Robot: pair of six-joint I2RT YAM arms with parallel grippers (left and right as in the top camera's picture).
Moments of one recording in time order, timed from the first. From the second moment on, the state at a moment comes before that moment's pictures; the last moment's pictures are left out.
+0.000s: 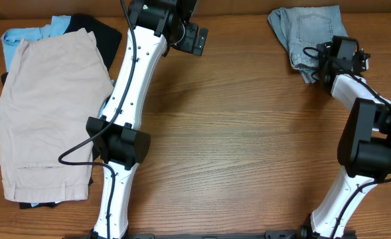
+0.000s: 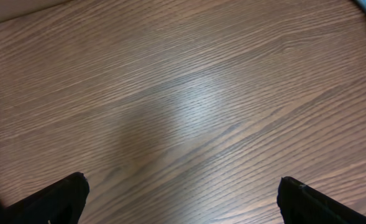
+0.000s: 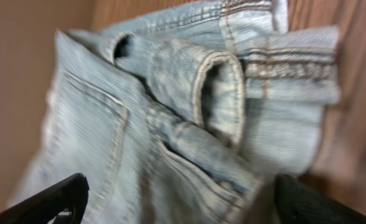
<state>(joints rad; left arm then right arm) -0.34 2.41 2.71 -1.36 0.04 -0.05 -0.20 2.14 1.41 -0.05 0.21 1.14</state>
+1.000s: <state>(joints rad) -0.34 2.41 2.71 -1.36 0.02 -0.05 -0.11 1.29 1.41 -0.50 0.02 0.52</state>
